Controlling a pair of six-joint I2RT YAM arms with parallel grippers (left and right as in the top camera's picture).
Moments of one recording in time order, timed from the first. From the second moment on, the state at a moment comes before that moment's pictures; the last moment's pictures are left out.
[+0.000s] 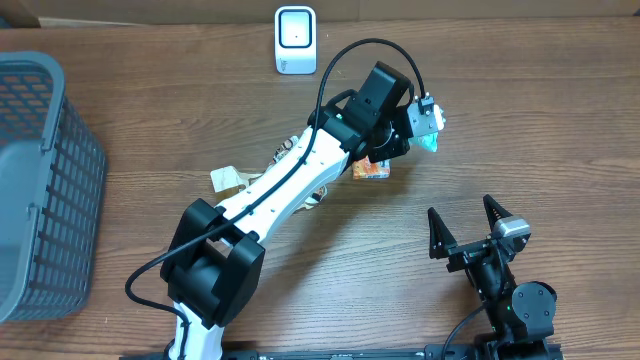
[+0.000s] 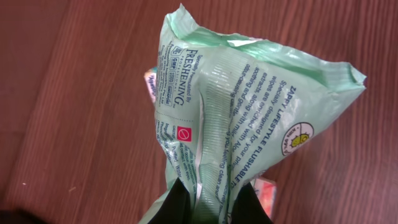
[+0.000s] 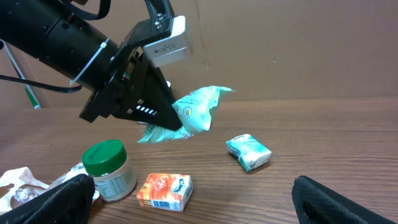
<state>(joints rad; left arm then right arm) -0.70 2.02 1.70 -0.54 0.13 0.65 0.12 0.01 0.02 -0.02 -0.15 0.15</state>
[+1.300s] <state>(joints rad) -0.77 2.19 1.70 -0.50 0.07 1.13 0.12 0.01 0.02 -0.02 -0.15 0.15</state>
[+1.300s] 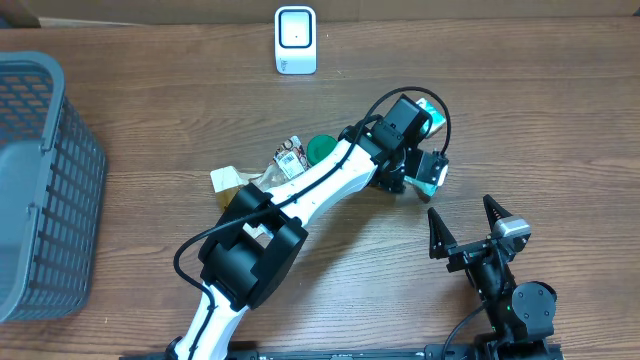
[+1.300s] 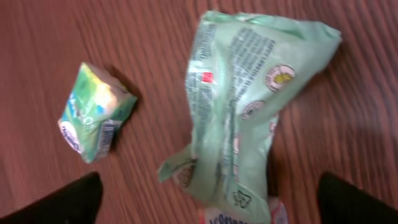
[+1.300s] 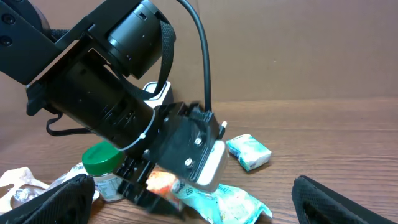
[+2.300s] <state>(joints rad) -0.31 1.64 1.98 -1.24 0.01 -0.09 0.12 0.01 0.02 -0.02 -0.15 0.15</state>
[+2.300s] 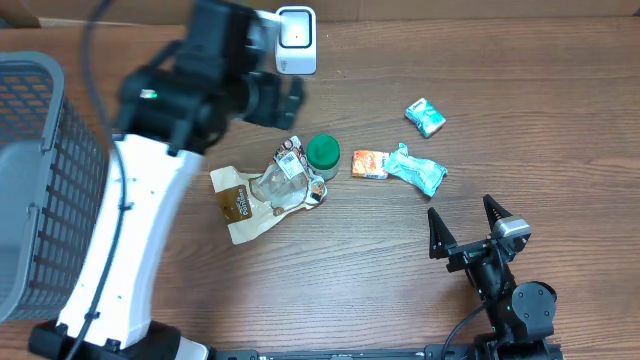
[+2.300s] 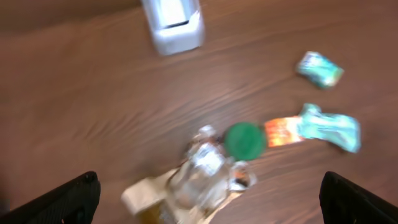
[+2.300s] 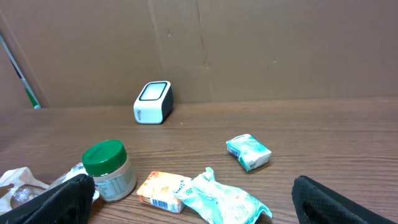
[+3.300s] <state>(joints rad) -0.03 1.64 1.98 -1.39 0.00 -0.26 0.12 0.16 0.30 -0.23 -0.48 0.23</state>
